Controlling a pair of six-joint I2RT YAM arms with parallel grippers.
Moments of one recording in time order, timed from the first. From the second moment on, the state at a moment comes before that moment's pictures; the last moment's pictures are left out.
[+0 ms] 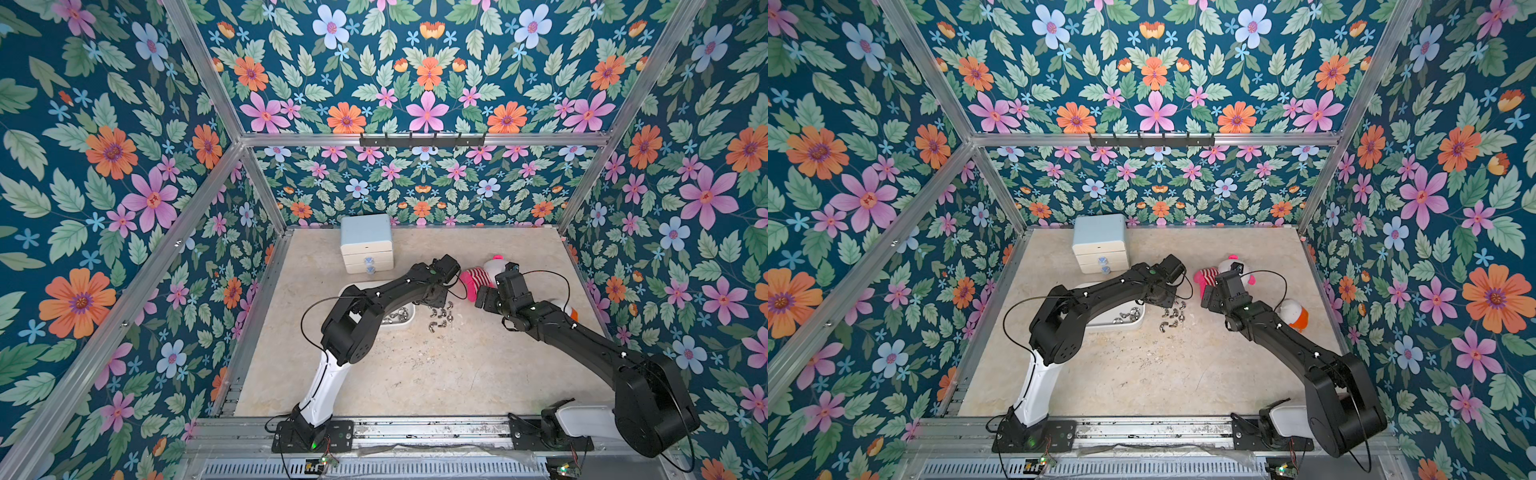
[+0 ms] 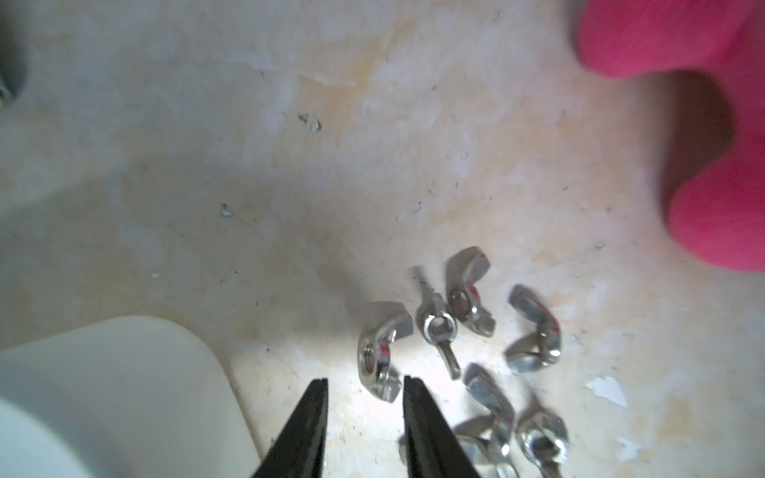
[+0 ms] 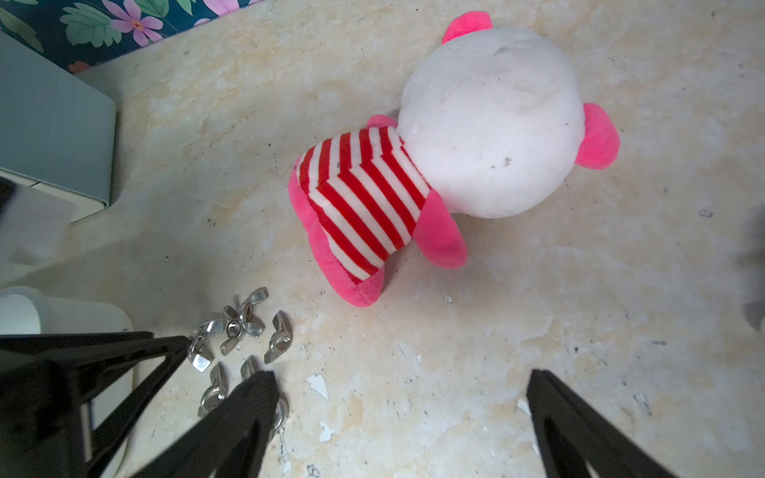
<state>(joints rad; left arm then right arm) -0.83 2.16 1.75 -0.78 -0.22 -0.46 0.44 1.33 0.78 -0.26 0.21 0.55</state>
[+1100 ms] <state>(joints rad) -0.34 1.57 1.14 -0.73 -0.35 -0.47 0.44 1.33 0.77 -0.25 0.19 0.55</state>
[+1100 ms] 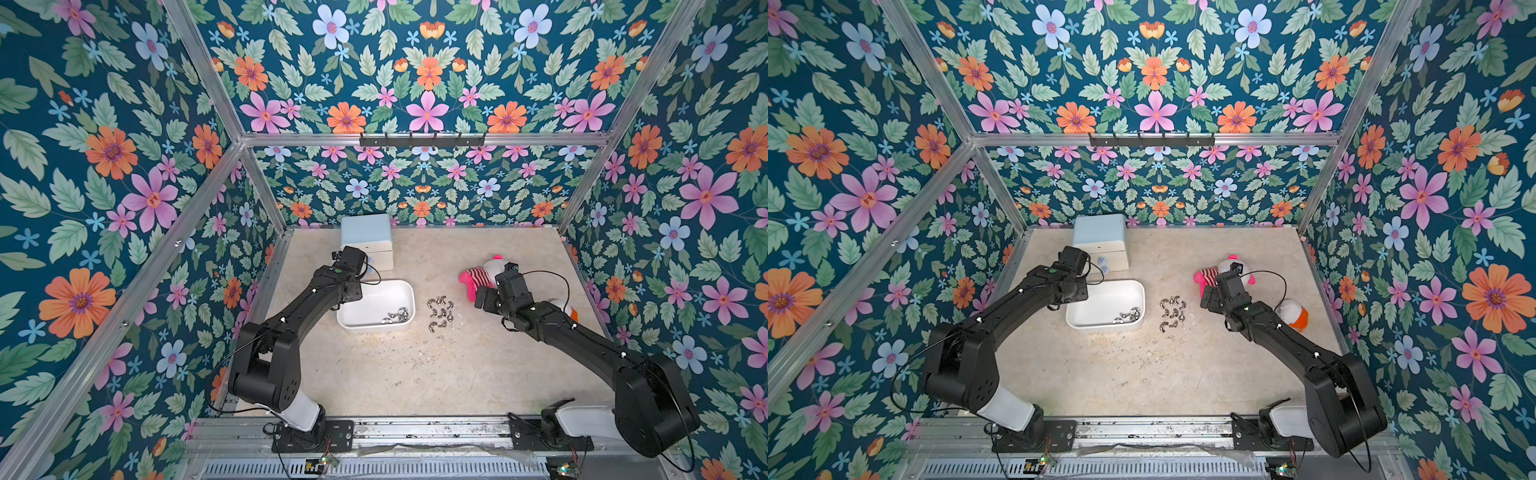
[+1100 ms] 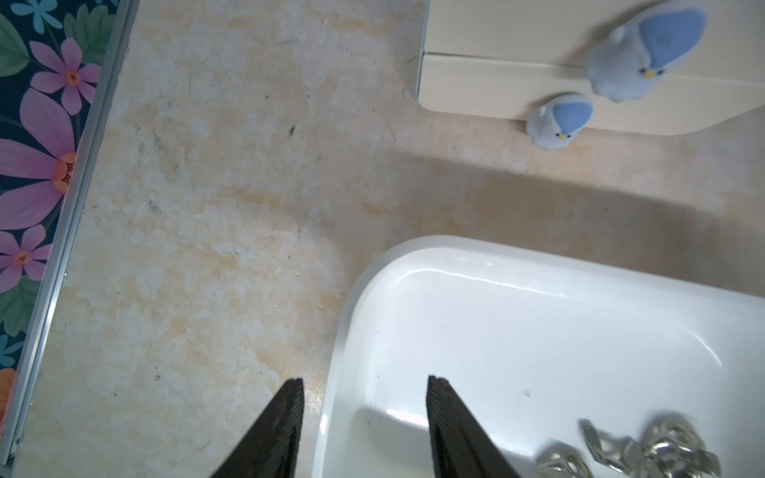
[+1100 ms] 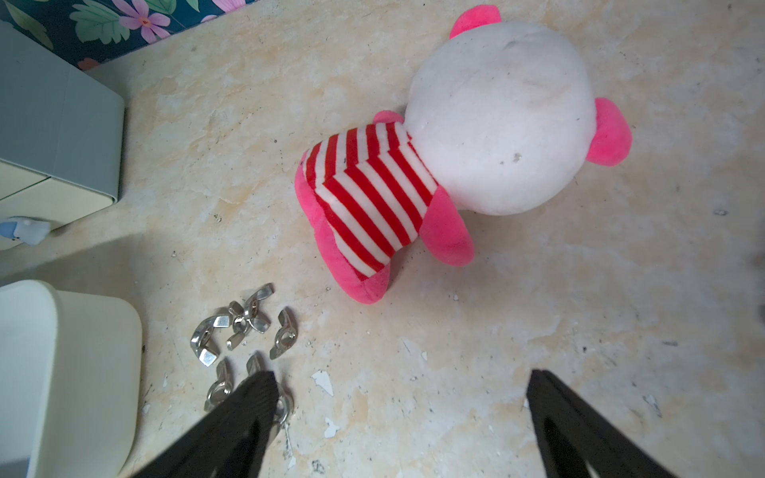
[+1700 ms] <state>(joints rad) -0.28 1.59 0.97 -0.63 -0.32 -0.50 0.44 1.34 0.80 -0.26 0.18 0.55</state>
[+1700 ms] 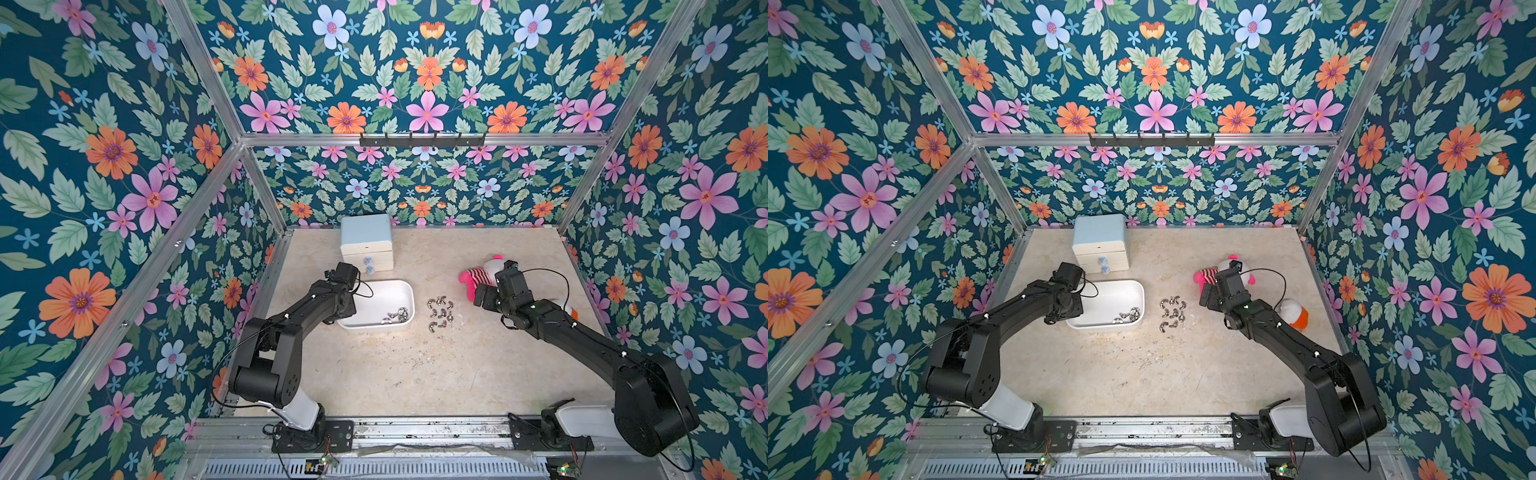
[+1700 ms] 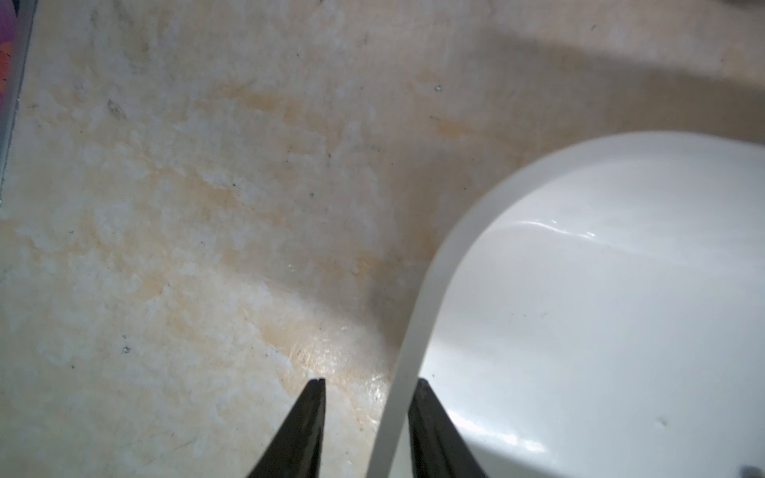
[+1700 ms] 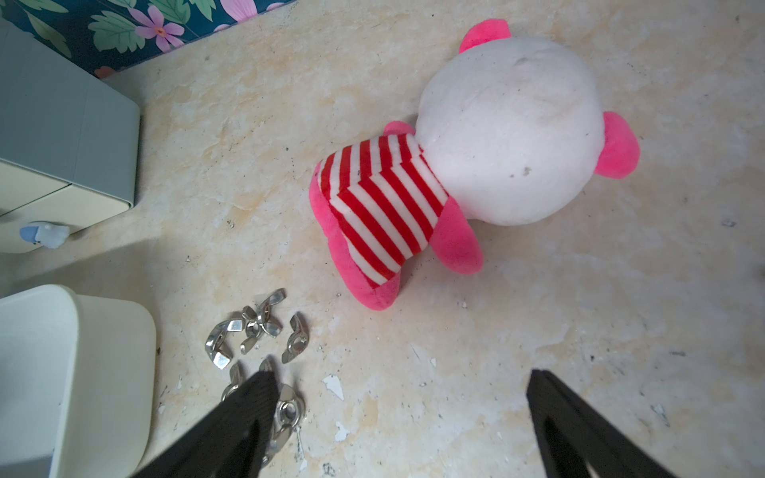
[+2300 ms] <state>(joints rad) -0.24 1.50 0.88 -0.54 -0.22 -0.60 0.44 1.36 0.82 -0.25 0.16 0.53</state>
